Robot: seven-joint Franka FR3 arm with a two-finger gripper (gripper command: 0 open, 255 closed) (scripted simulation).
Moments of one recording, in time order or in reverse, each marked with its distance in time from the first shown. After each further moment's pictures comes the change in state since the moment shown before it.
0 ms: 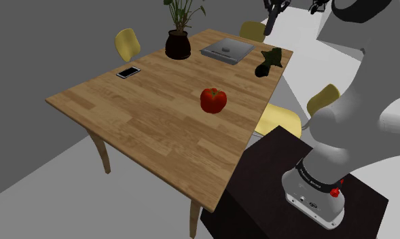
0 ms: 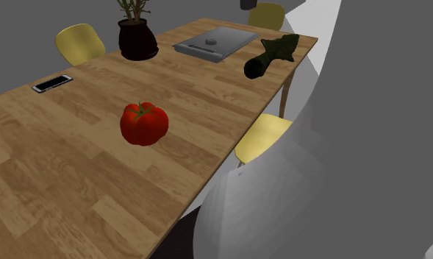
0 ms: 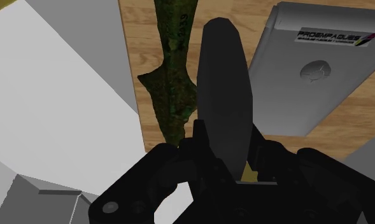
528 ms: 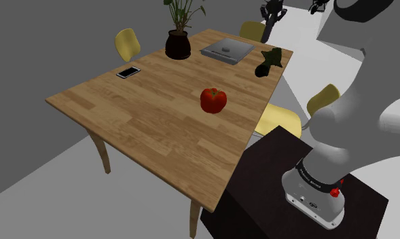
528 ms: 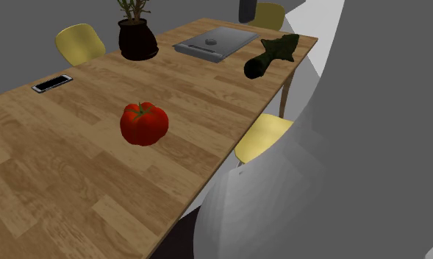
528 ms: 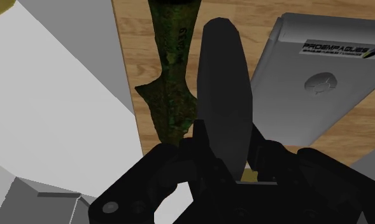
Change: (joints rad) arm -0.012 -0.016 -0.007 -0.129 -0.019 0.105 0.050
